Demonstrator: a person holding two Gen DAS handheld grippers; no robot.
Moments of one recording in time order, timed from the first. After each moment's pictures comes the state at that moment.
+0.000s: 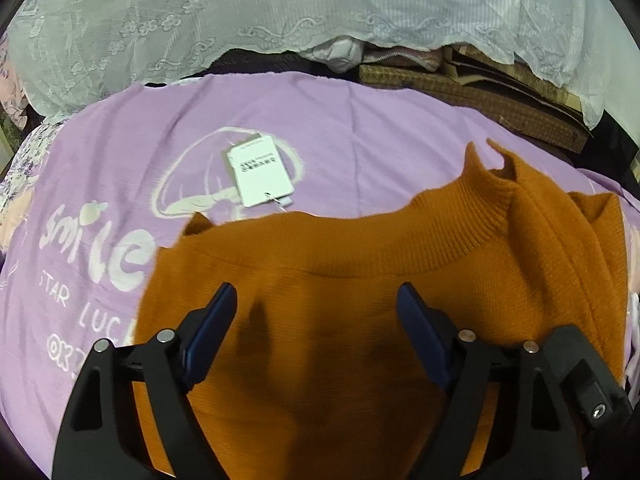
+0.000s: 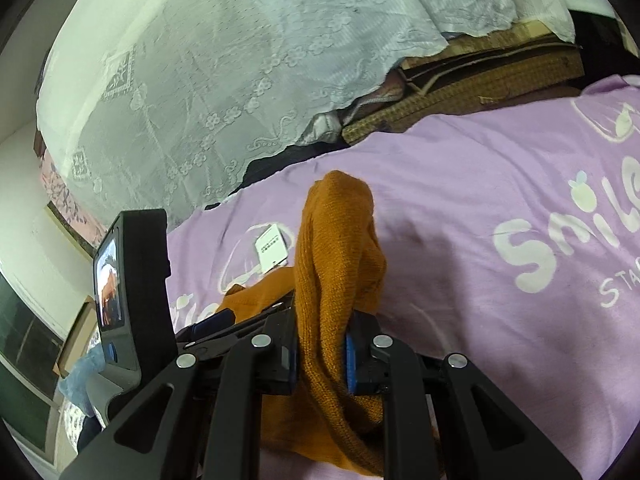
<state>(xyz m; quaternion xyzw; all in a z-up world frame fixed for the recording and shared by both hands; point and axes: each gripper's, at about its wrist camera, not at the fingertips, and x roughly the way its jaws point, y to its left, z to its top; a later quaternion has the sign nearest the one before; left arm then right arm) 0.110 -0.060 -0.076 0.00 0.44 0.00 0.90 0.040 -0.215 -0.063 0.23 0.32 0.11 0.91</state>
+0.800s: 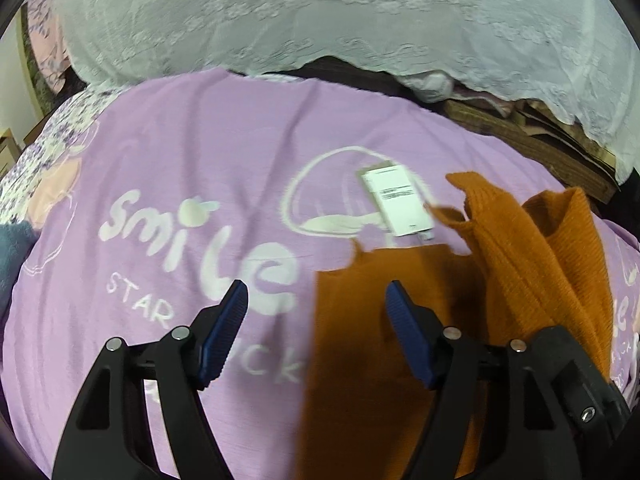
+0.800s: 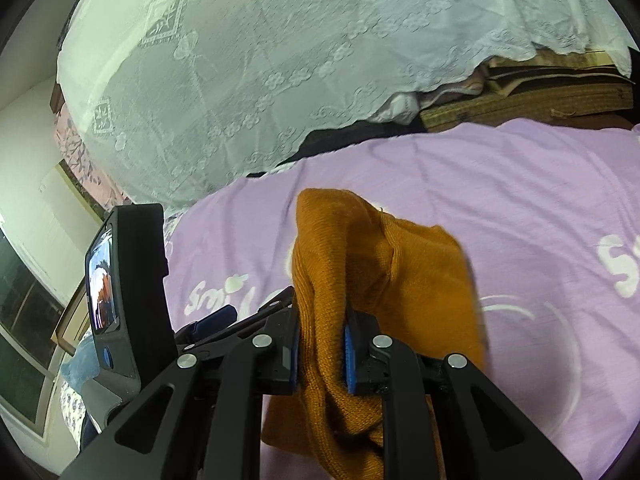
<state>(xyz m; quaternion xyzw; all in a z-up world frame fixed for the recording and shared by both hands) 0.113 0.070 -0.060 -0.05 0.44 0.05 0.90 0.065 -0.084 -0.035 0.19 0.34 0.16 0.91</state>
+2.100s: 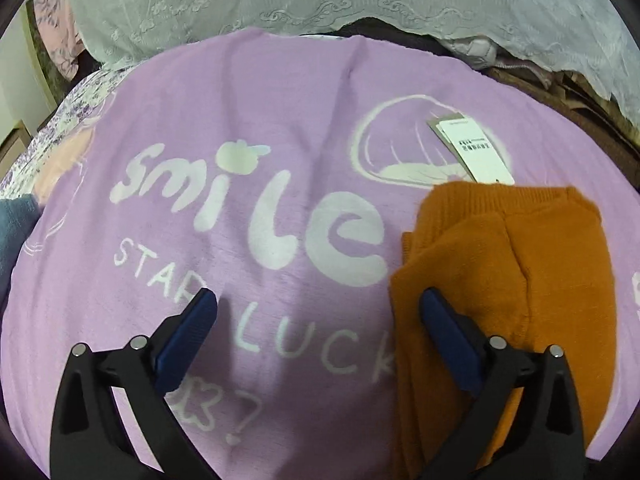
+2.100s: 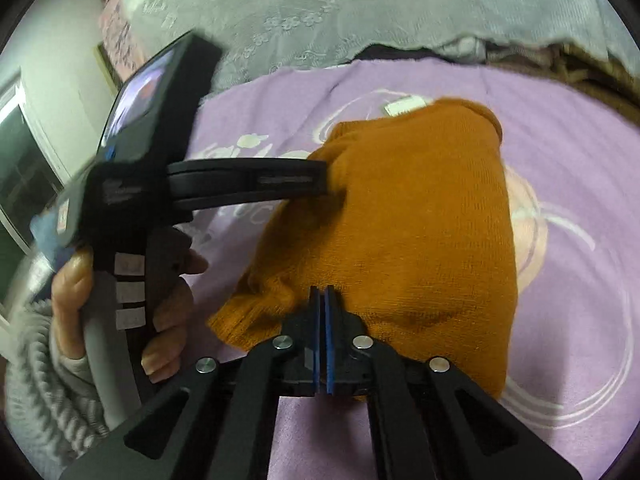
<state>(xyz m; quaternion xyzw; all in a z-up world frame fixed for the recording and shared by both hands) 0.117 0.107 -0.109 -0.04 0.46 0.09 0.88 0.038 -0.070 -0.115 0.08 0.41 0.25 0.87</state>
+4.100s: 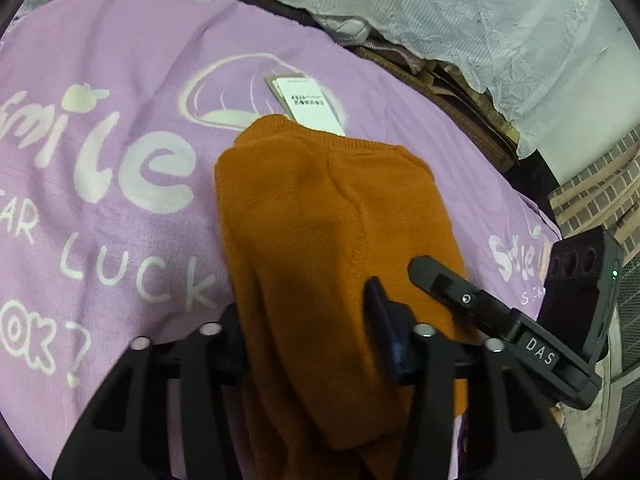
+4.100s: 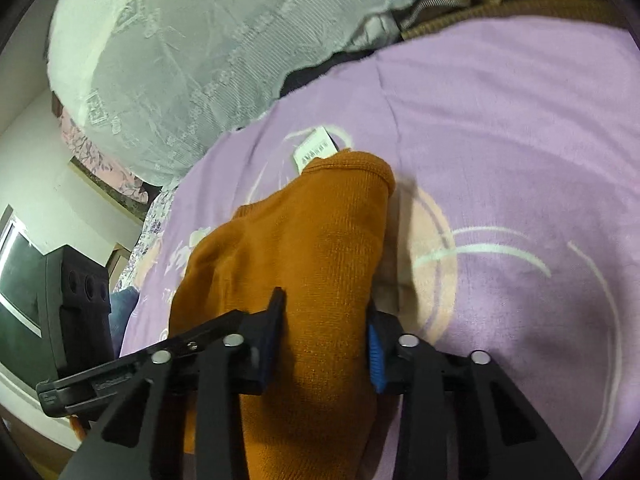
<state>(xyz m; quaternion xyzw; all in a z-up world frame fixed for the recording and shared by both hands) 0.088 0.068 -0.111 -0.17 0.48 -0.17 0.85 0.092 -0.127 -0.127 0.22 0.39 0.21 0.87</state>
